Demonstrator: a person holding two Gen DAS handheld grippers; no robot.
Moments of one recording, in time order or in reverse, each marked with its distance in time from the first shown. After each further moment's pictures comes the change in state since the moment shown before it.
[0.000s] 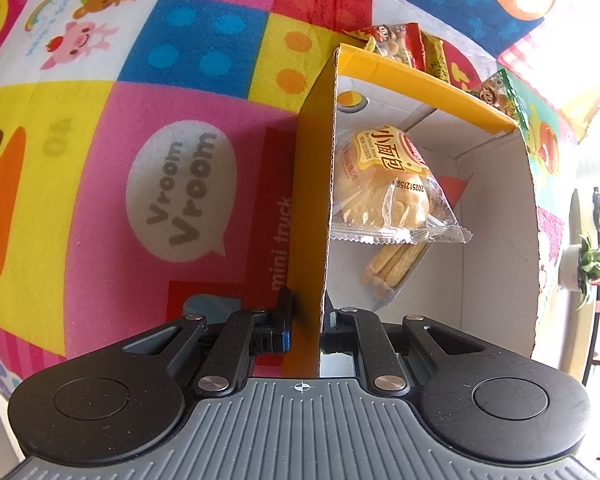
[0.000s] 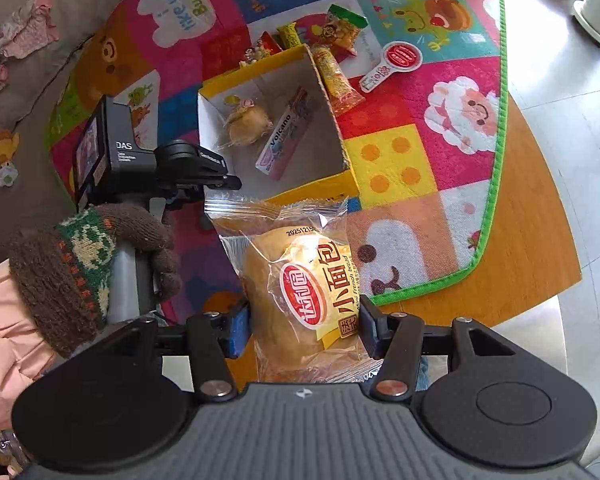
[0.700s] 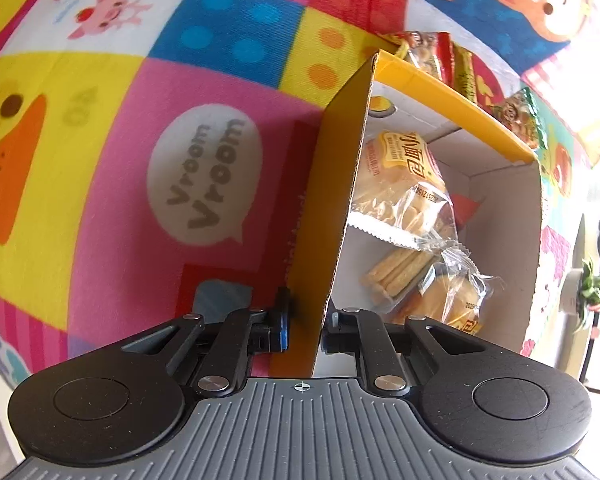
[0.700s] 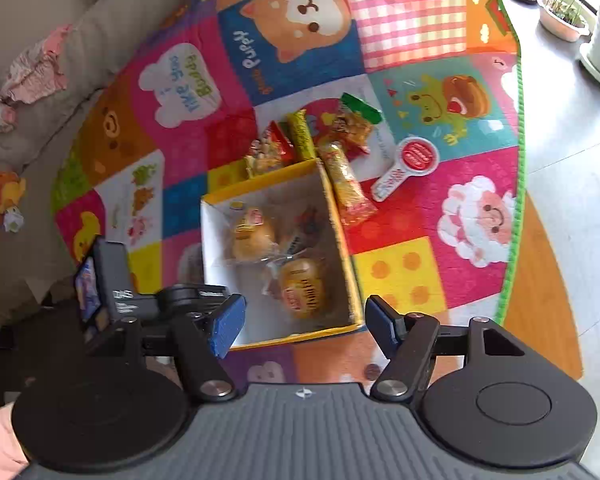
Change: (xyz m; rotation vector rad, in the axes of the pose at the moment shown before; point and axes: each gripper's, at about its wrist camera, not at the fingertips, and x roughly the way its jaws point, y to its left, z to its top) left arm 0.002 0.006 -0.003 -0.104 0.009 0.023; right arm 0.008 -0.025 0.085 -0.028 -0.134 -0.039
